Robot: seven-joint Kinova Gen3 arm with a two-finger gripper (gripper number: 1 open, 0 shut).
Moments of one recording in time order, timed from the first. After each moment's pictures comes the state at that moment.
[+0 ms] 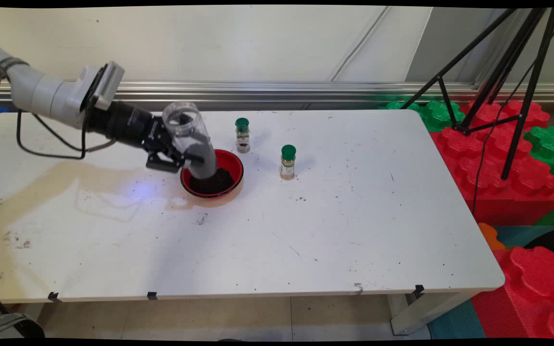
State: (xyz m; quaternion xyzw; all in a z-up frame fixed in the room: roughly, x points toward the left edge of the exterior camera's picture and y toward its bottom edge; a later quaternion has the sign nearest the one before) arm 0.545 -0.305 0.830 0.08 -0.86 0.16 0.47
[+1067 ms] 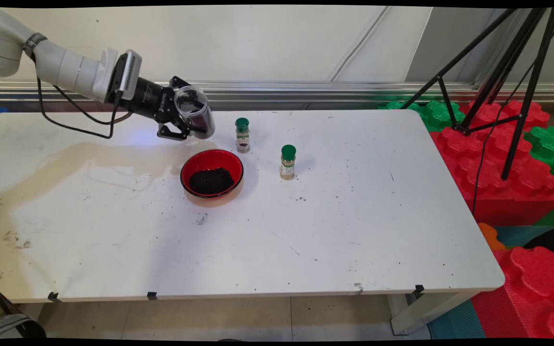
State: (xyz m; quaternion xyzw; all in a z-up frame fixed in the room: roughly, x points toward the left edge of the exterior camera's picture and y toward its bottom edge) arm 0.573 -0.377 0.836 -0.03 -0.89 0.28 0.36
